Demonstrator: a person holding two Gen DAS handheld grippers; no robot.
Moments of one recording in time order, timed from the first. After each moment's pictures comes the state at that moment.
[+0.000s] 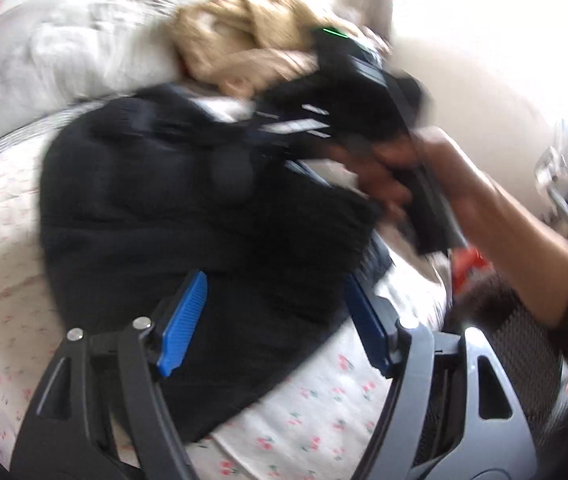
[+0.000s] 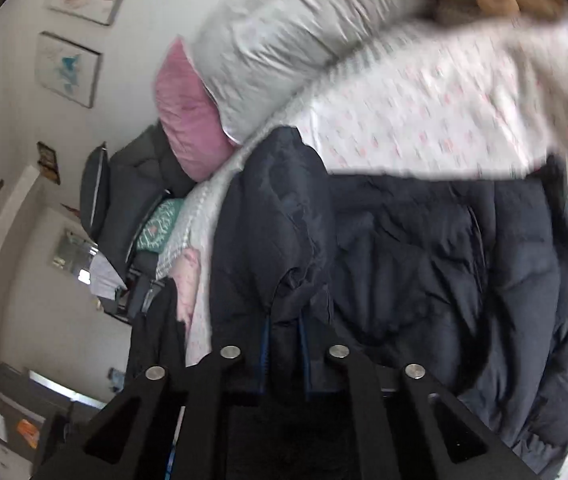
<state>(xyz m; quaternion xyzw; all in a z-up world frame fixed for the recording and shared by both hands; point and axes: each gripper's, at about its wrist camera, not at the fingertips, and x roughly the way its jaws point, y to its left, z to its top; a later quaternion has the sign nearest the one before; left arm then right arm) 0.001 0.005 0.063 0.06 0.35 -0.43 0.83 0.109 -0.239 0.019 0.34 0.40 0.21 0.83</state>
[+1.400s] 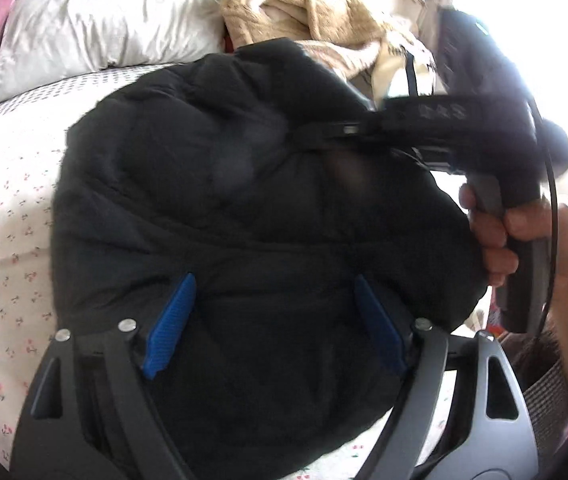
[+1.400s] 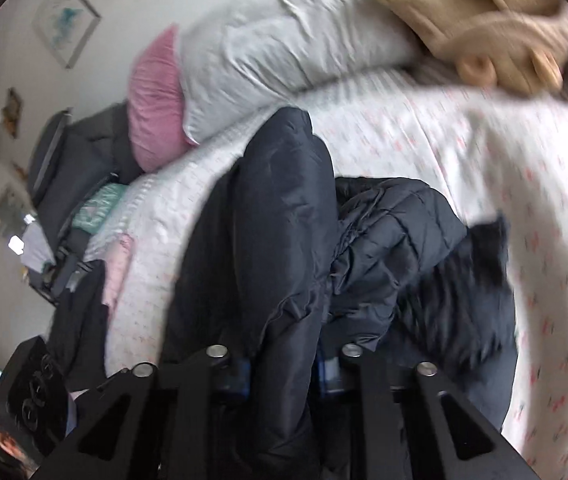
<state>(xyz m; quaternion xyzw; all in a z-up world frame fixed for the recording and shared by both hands) 0.038 -0.040 0.037 0.02 0.39 -0.38 0.84 0.081 -0.246 0.039 0.22 0.39 0.12 0.88</state>
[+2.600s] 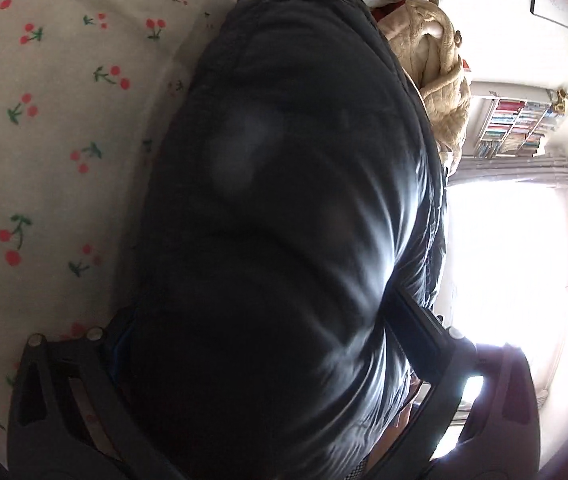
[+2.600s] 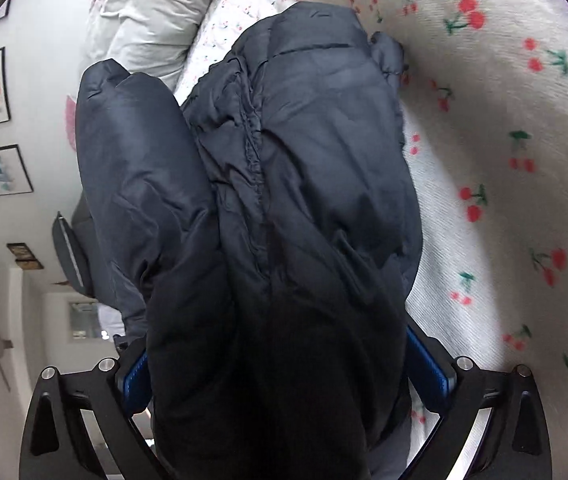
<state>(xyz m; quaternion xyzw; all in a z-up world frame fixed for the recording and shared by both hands) 0.129 0.032 -0.085 -0.36 0.60 -0.34 0.62 0.042 -0.396 -0.111 0.50 0.51 0.13 0.69</state>
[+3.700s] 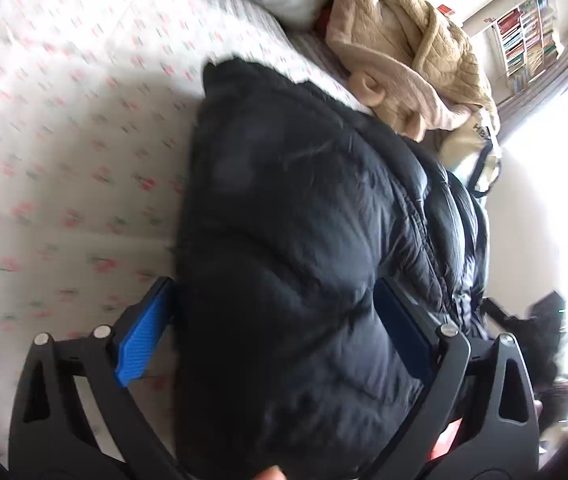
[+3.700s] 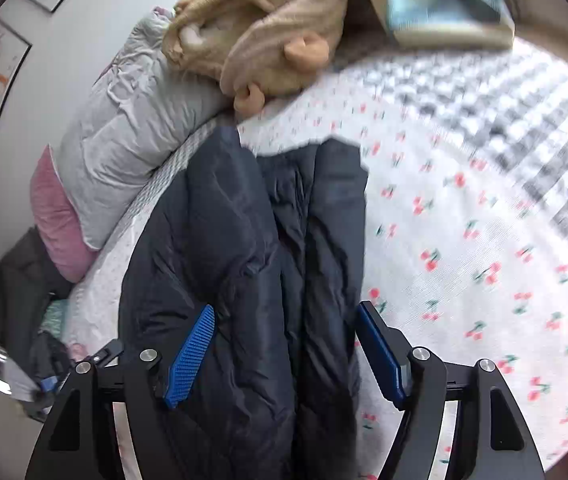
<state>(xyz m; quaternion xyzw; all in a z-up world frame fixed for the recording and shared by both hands) 0.124 -0.061 -0.010 -0.16 0.51 -0.28 0.80 -0.056 -0.457 -0.008 0.34 0.38 -0.10 0.85</state>
